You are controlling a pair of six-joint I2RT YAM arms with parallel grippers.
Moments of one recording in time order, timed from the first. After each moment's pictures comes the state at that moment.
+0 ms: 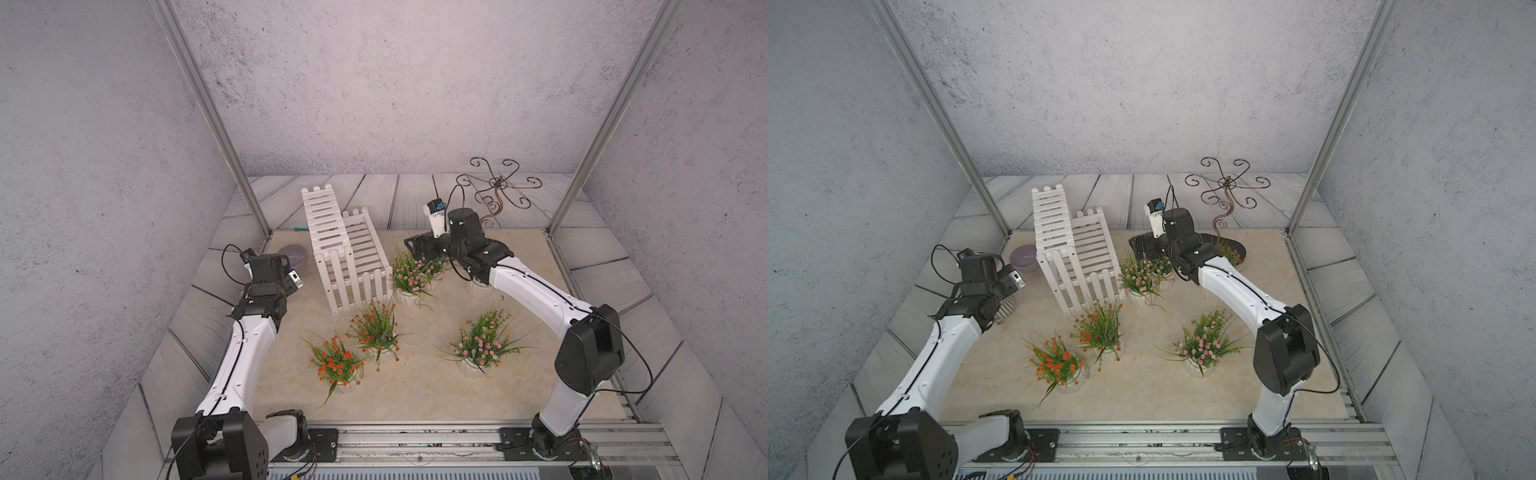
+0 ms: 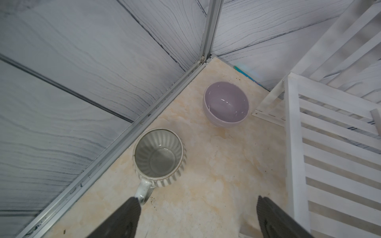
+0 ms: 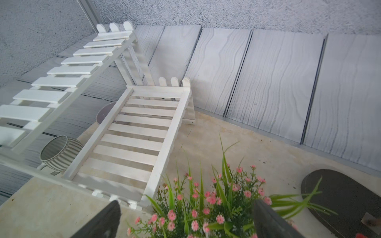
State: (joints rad) left arm 0.07 1.17 0.97 -0.45 -0.28 -0.45; right arm 0.55 1.79 1.61 -0.26 -0.13 0.10
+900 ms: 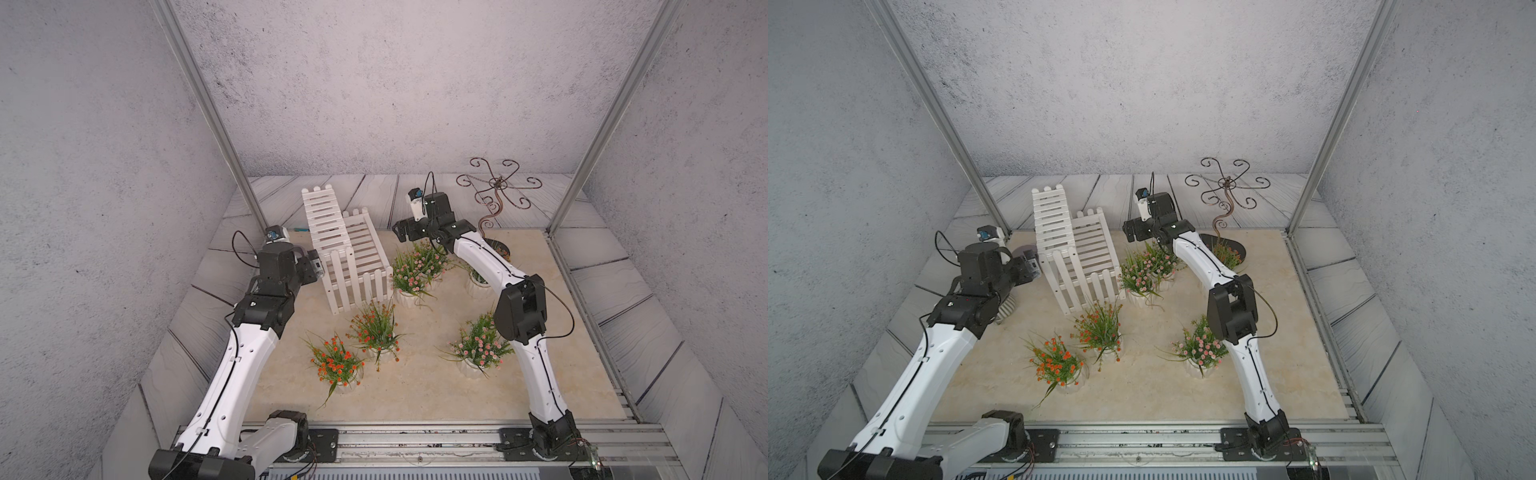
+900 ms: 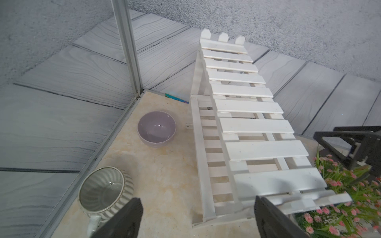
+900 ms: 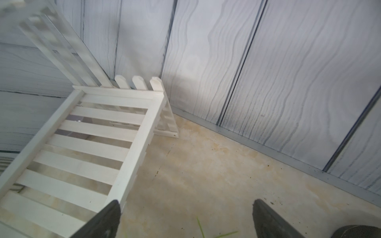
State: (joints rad) left arm -0.18 1.07 1.10 -0.48 -0.20 -0.29; right arm 0.50 2.38 2.31 -0.49 -0.18 0.06
